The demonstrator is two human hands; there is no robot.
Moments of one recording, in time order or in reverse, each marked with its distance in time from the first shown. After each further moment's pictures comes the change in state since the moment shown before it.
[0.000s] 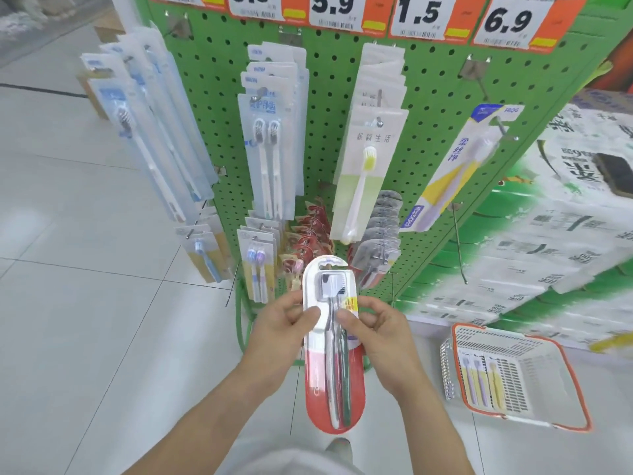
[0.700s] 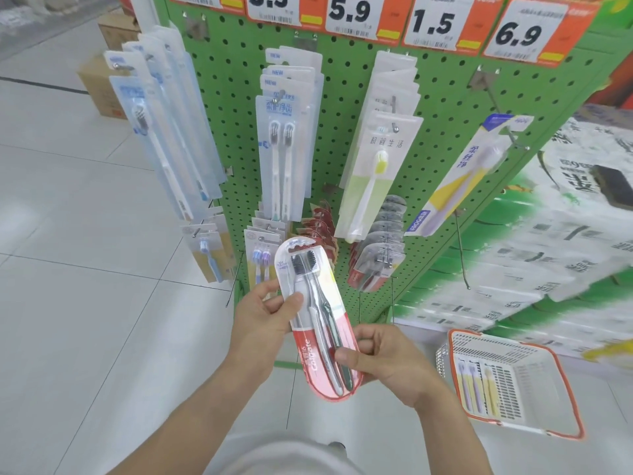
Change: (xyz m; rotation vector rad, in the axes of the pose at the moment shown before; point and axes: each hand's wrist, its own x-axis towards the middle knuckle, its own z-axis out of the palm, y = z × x) left_hand 0.008 0.006 -0.021 -0.087 0.189 0.019; right_hand -0.015 -0.012 -0.012 -0.126 -0.356 0.185
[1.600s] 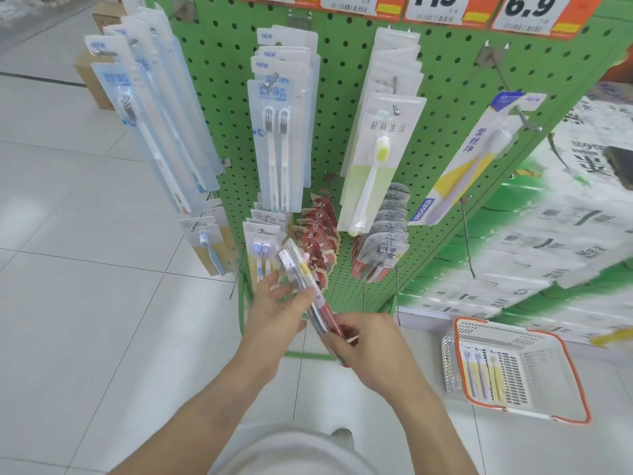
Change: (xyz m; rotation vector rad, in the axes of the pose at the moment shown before) left_hand -0.002 0.002 0.009 0.070 0.033 -0.163; right_hand 0.019 0.008 0.021 -0.853 0.301 -0.265
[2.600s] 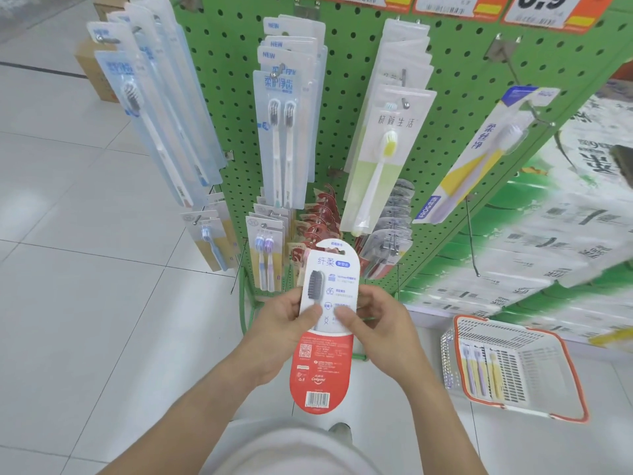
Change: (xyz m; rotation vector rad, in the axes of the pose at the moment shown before) left_hand 0.001 -0.014 -0.012 0.080 -0.359 -0.006; right_hand 0.009 0.017 0.000 0.540 0.128 0.115
